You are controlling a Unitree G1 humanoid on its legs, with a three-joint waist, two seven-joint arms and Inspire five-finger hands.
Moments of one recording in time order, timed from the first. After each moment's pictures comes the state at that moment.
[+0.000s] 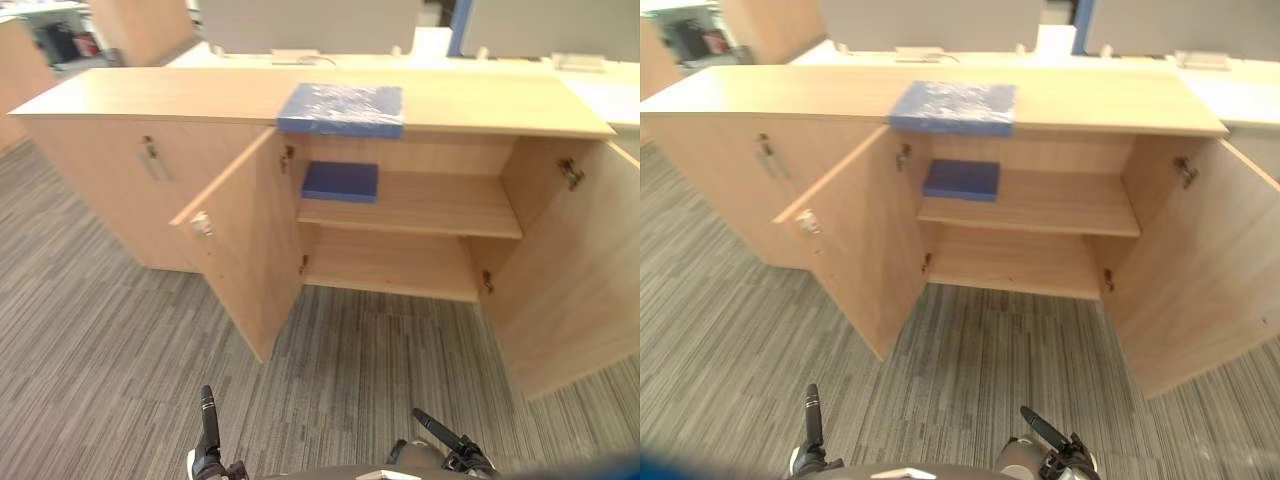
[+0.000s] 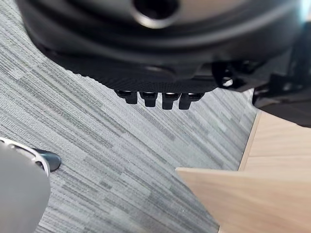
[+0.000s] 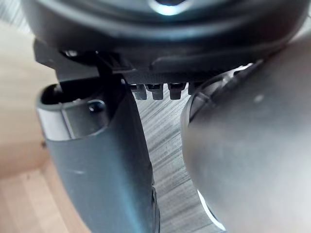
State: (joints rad) left arm 0.09 -0.01 0.34 1.05 -0.15 -0.10 0.19; right arm 0.03 0.01 -0.51 1.05 0.32 -0.01 -0.11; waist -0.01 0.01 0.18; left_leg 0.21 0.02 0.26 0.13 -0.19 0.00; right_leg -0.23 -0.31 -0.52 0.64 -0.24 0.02
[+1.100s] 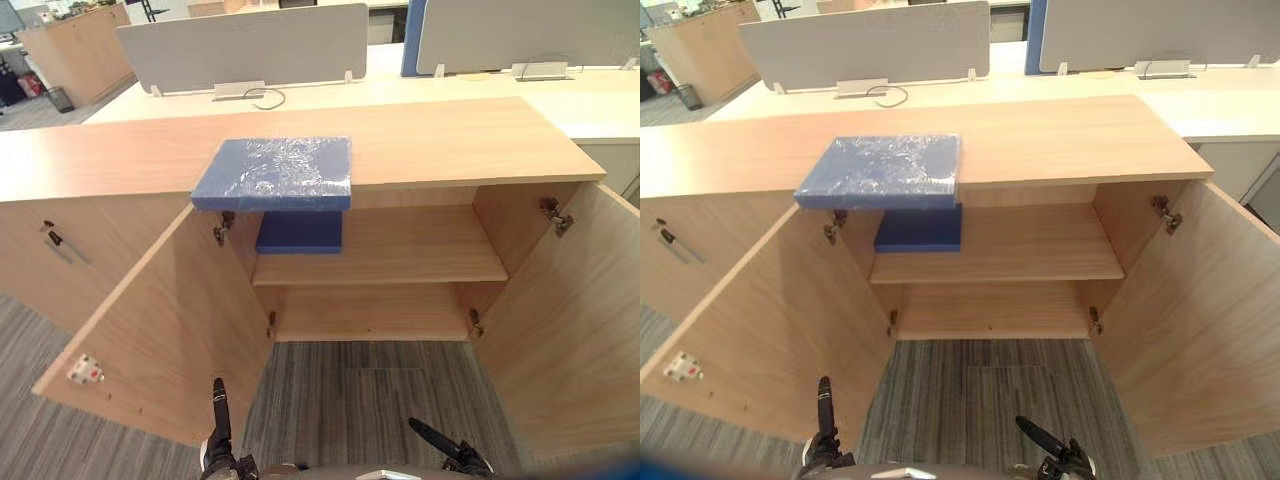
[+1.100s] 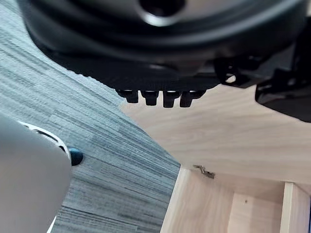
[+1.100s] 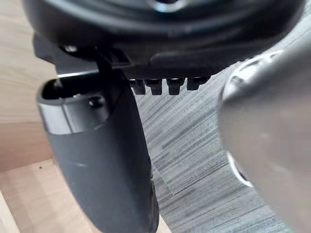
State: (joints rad) left arm 0.09 -0.02 0.35 1.02 -0.07 -0.08 0.13; right arm 0.07 0.02 -0.46 1.03 0.17 0.02 -0.11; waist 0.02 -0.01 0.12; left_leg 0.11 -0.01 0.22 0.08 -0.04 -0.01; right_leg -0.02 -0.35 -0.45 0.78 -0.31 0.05
